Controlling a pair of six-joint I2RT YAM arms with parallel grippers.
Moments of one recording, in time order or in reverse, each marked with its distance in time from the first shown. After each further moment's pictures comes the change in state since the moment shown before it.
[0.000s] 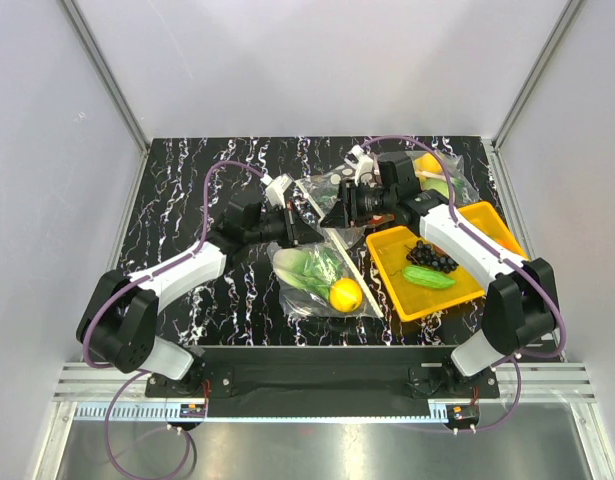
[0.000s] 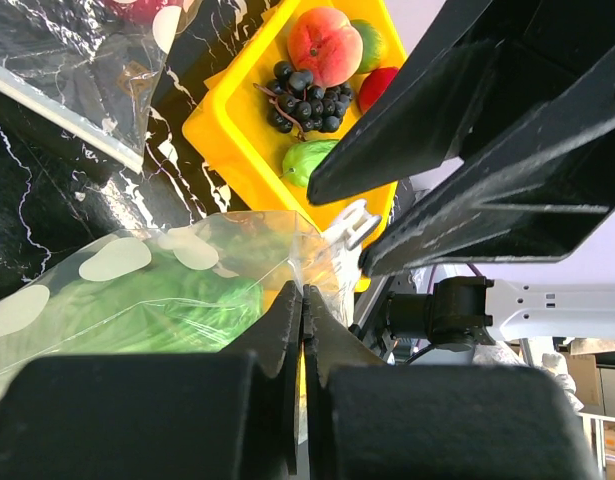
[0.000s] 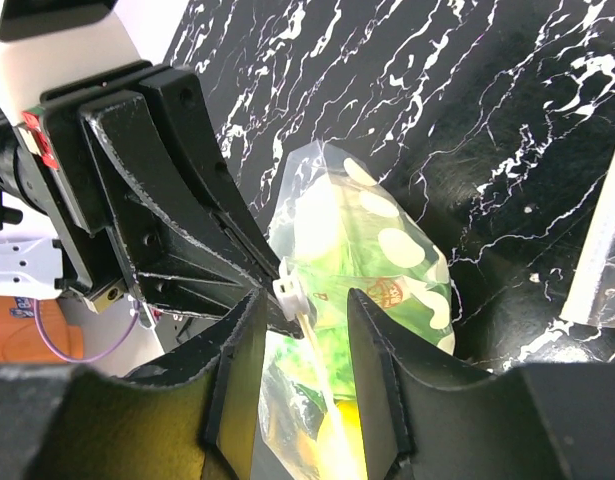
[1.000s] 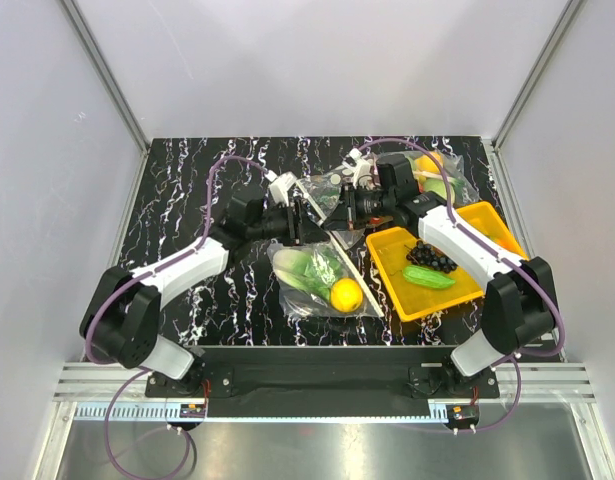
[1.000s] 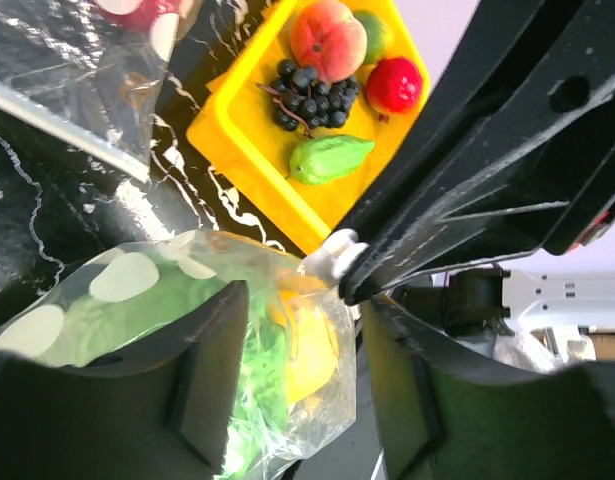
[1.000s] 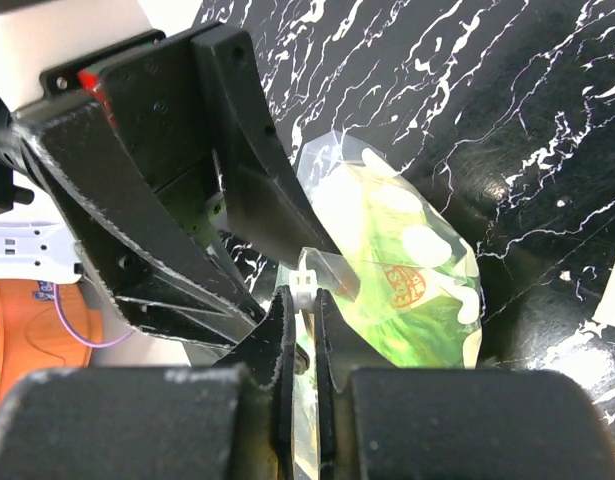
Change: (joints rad) left arm -0.002 0.022 0.035 -0.030 0.012 0.069; right arm 0.010 0.009 -0.013 0.010 -0.051 0.017
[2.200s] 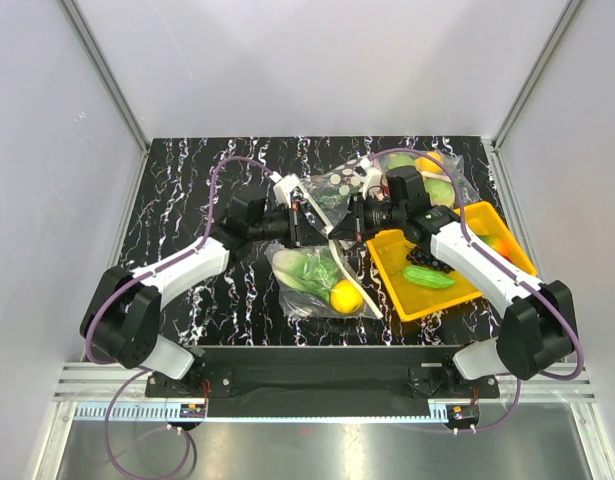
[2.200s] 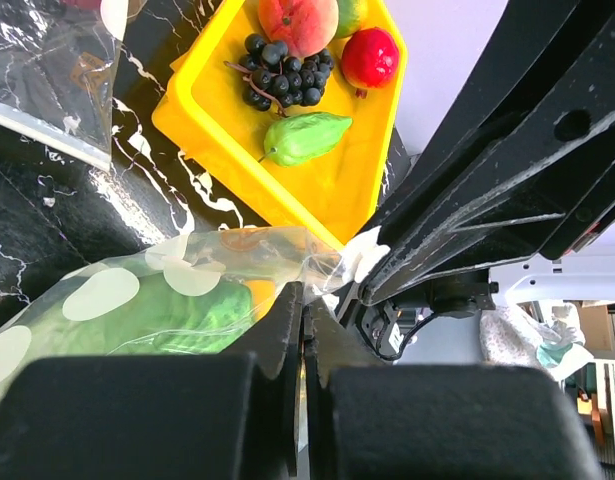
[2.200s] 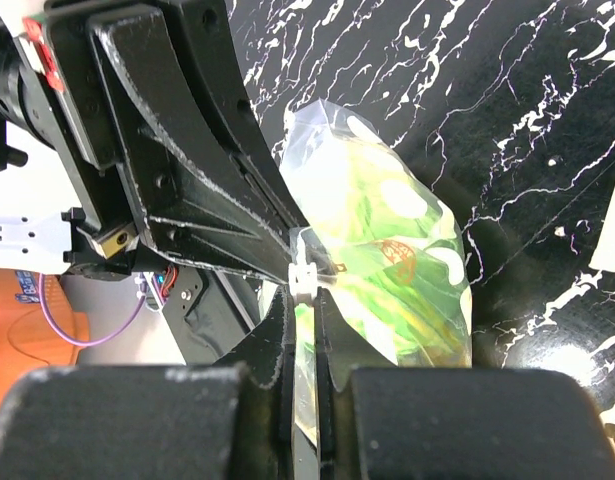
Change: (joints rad) left arm -0.002 0.006 0.015 -0.013 0.068 0.009; right arm 0.004 -0.150 -0.129 0.005 0.064 0.005
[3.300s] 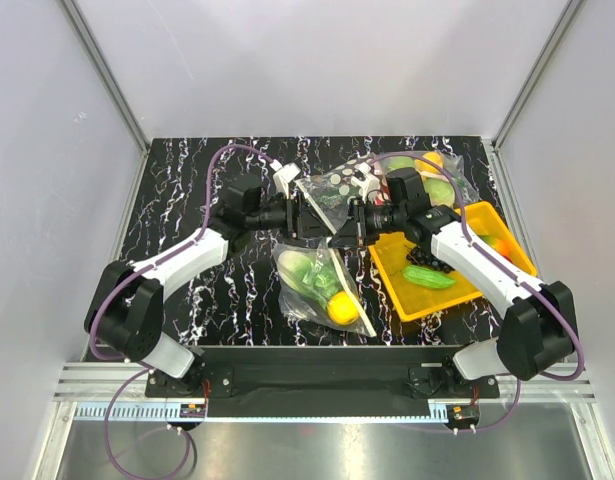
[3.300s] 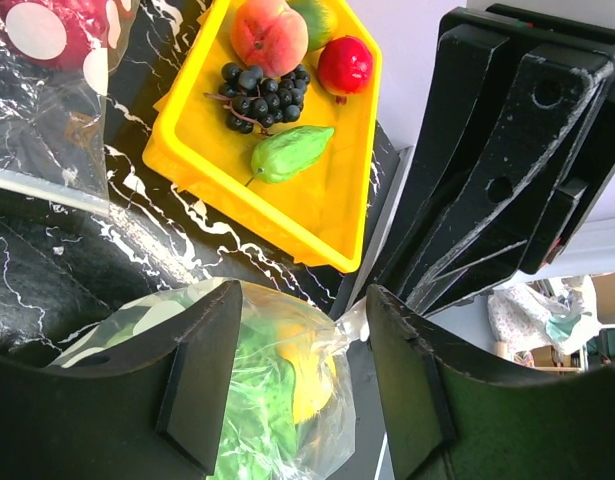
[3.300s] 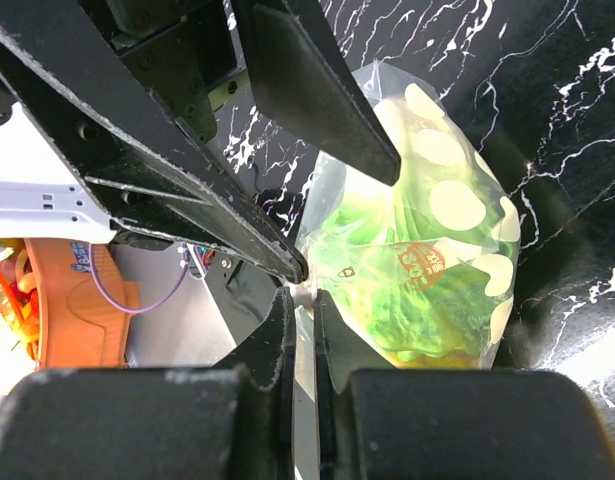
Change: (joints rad) left arm 0.037 0.040 0.072 0.011 0.108 0.074; right arm 0.000 -0.004 0.005 -0.073 -0.088 0.050
